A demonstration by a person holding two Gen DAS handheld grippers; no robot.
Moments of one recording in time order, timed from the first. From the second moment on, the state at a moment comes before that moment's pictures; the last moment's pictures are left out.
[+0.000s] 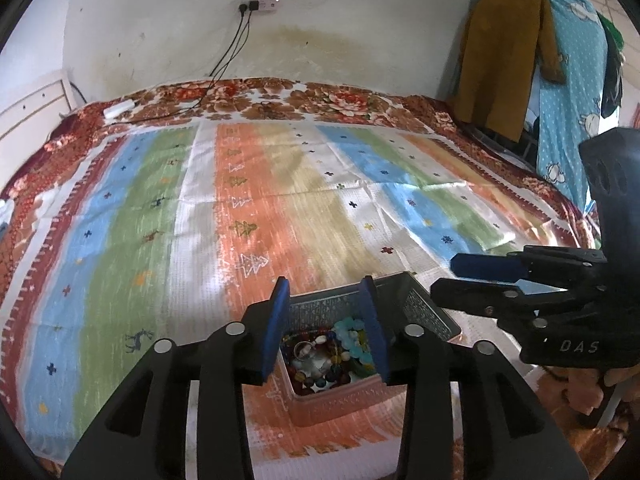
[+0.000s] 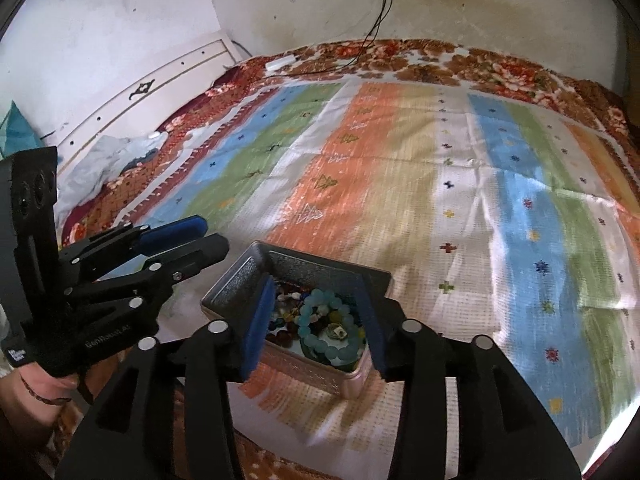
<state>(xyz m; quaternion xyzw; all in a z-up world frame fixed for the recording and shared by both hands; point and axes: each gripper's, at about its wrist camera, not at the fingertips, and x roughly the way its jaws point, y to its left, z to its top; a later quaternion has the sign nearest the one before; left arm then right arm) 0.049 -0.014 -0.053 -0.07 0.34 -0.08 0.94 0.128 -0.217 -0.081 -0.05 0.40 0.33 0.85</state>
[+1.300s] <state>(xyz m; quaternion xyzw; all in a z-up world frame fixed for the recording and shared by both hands) -0.006 -0.015 -0.046 -0.08 0.31 -0.09 0.94 0.074 -0.250 -0.067 -0.07 0.34 0.30 0.89</state>
